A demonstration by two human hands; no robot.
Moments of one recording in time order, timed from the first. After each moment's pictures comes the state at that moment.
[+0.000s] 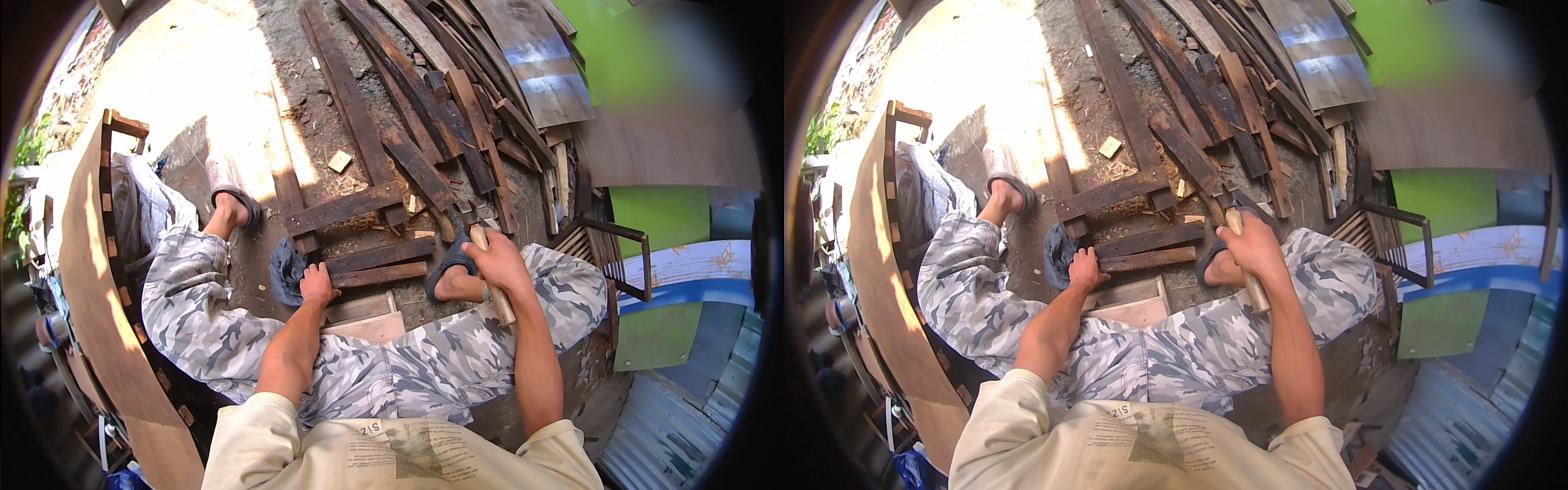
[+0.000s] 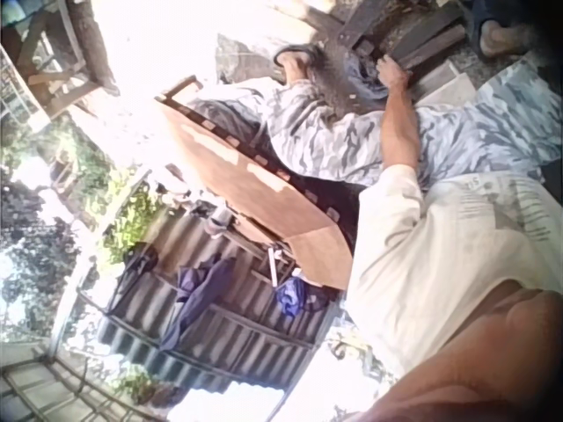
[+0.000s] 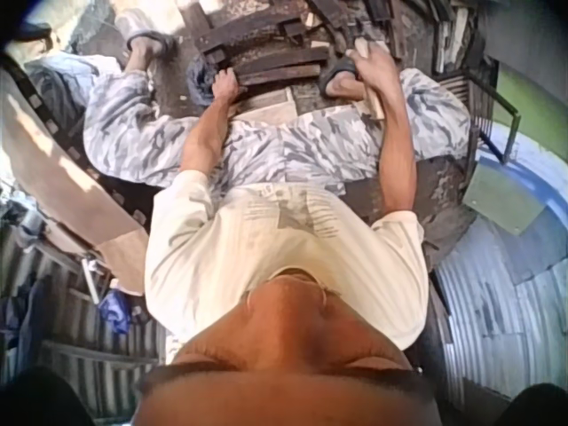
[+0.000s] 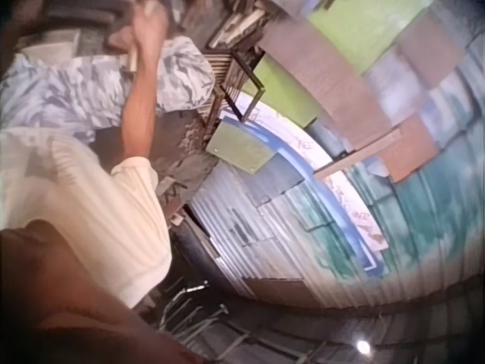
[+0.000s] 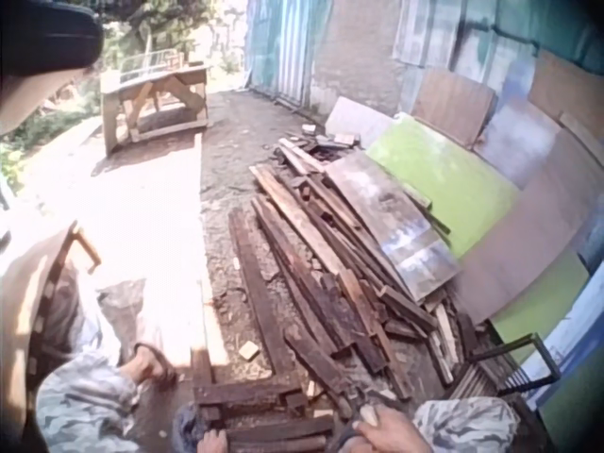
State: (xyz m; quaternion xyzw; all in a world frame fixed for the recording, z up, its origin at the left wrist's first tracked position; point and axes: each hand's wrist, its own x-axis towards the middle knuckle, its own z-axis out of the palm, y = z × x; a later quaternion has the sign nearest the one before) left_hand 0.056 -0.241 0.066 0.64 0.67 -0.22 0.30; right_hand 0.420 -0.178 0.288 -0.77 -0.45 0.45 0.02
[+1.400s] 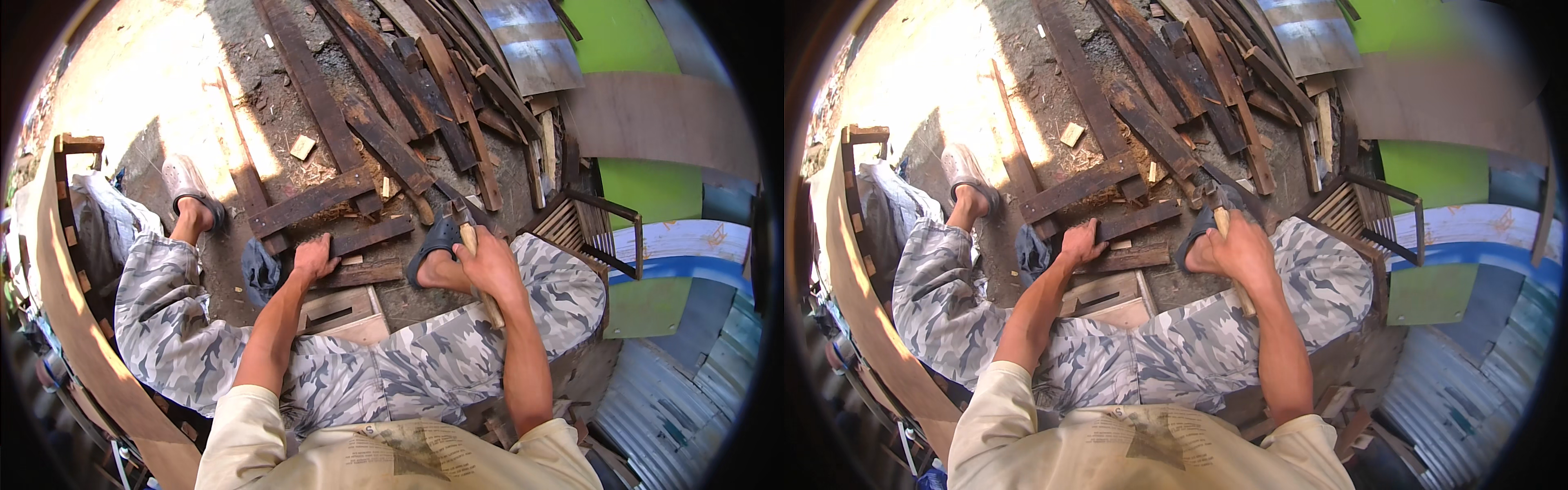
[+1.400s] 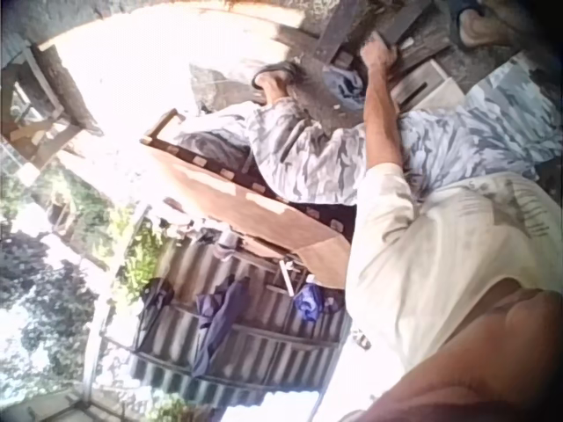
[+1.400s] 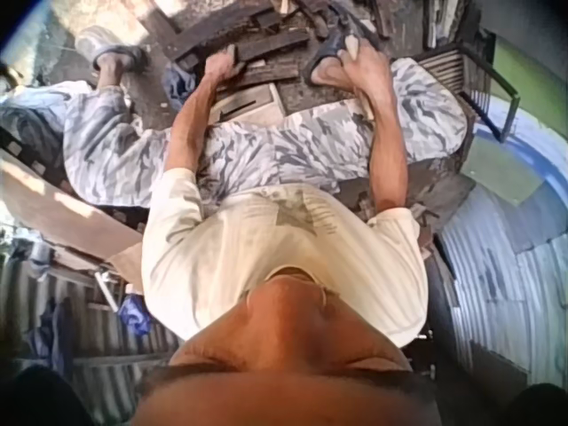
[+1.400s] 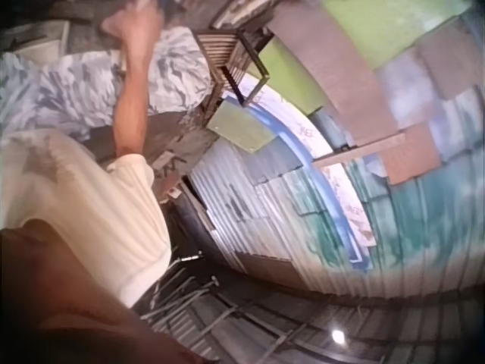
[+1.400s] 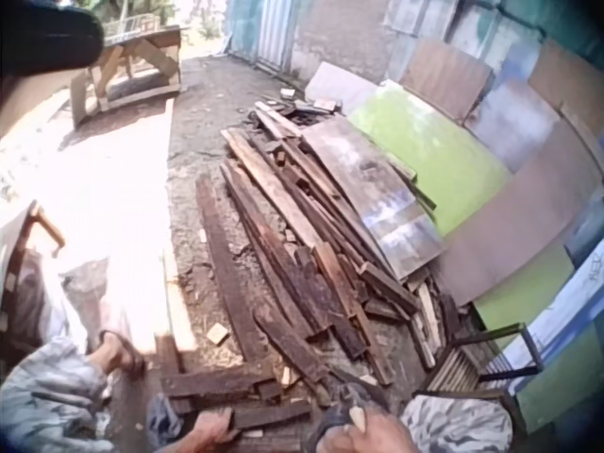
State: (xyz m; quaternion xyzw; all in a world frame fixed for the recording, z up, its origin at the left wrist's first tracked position) left_hand 0.097 -0.180 0.026 0.77 0.48 -0.21 0.36; right_hand 0.423 -0.184 0.283 -0.80 -0.48 0.35 -0.08
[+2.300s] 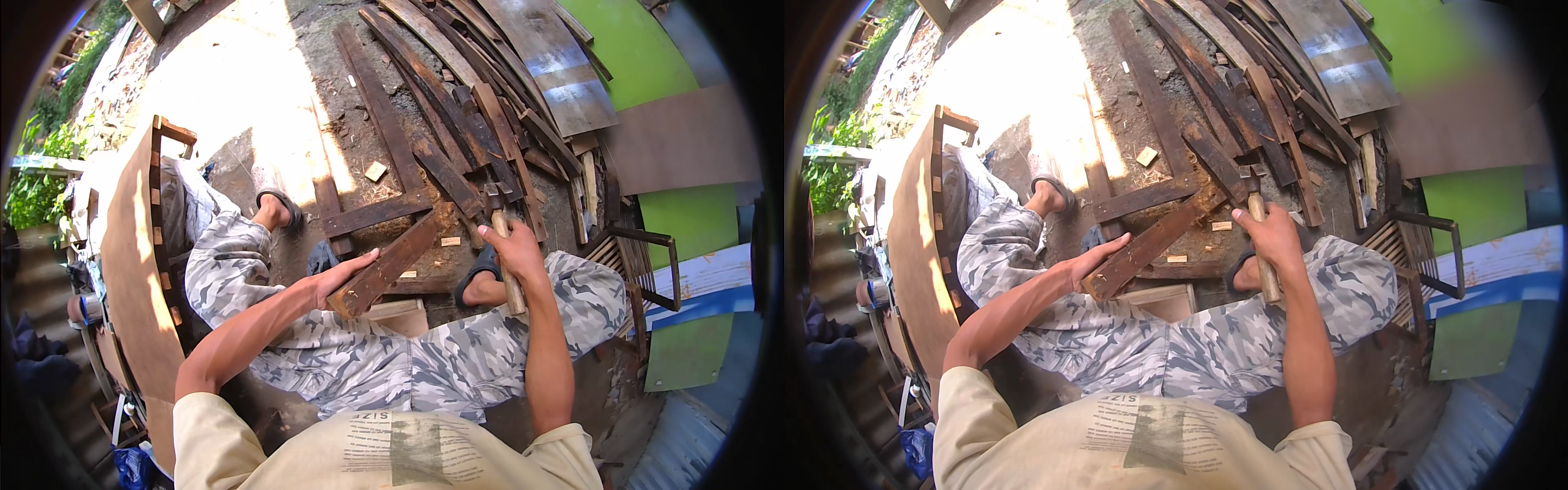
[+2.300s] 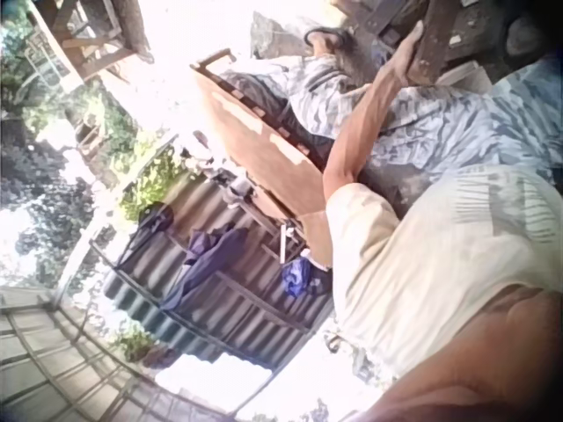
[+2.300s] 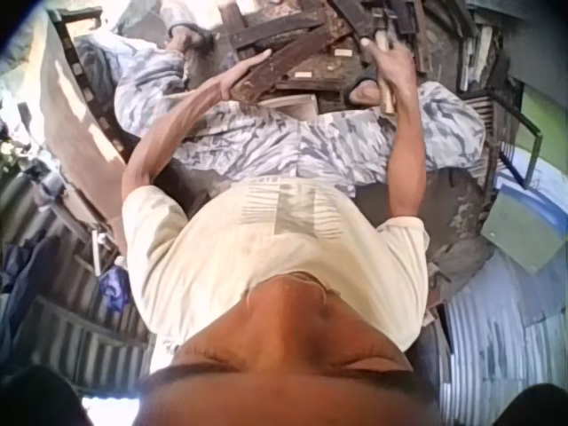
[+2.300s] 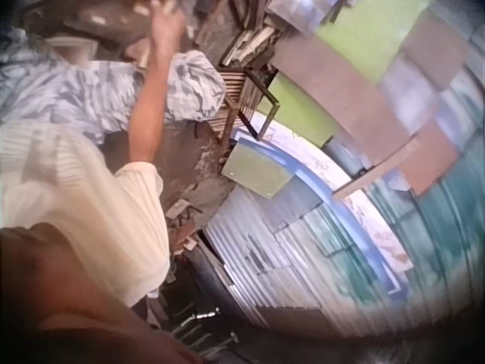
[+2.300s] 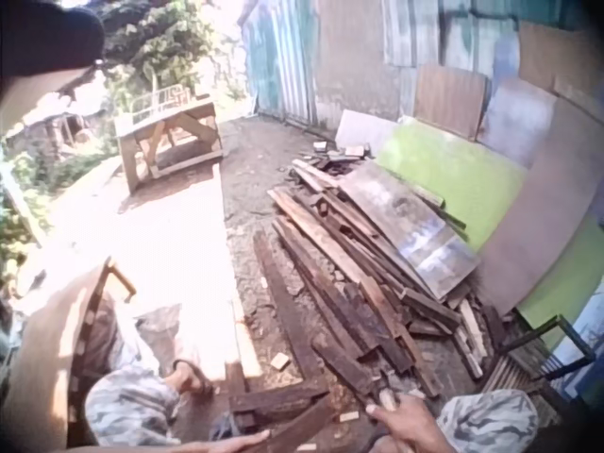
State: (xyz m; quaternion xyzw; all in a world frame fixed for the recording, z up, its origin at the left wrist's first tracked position) left_hand 0.067 -0.171 0.272 0.10 0.44 -0.01 0.89; right_hand 0.419 -0.177 0.286 -0.76 -0.40 0.47 0.17
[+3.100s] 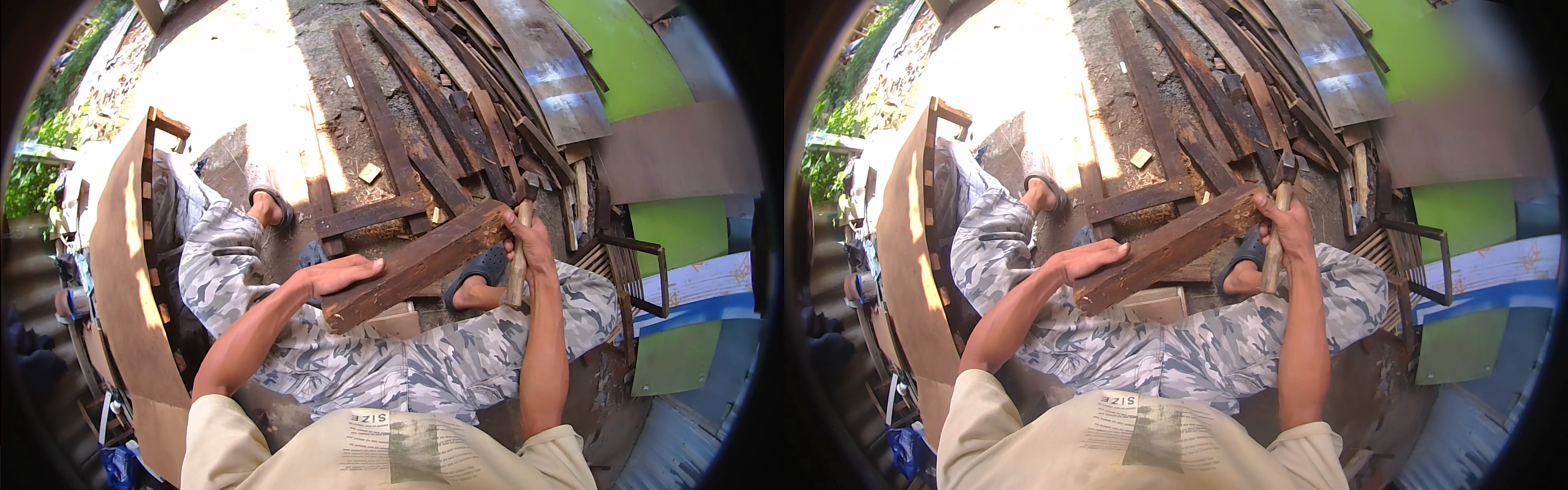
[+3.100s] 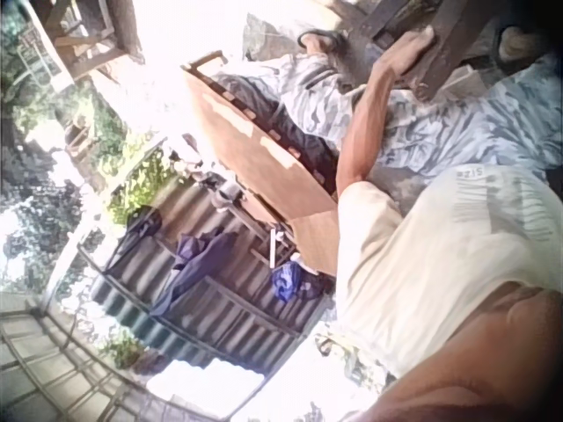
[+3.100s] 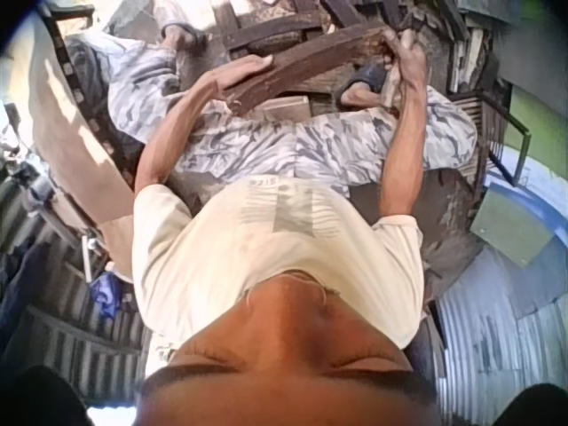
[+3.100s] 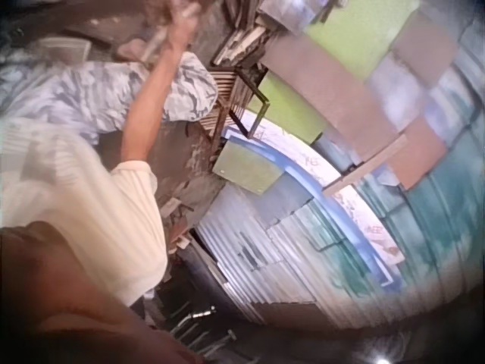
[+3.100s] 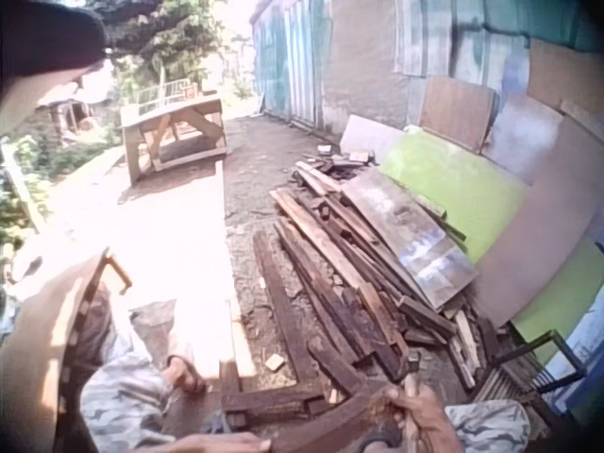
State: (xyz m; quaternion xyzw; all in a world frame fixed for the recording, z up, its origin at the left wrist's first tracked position) left_hand 0.069 -0.148 0.302 0.52 0.45 -0.13 0.72; right_hand 0.435 -0.169 0.304 -0.65 -0.24 0.59 0.42
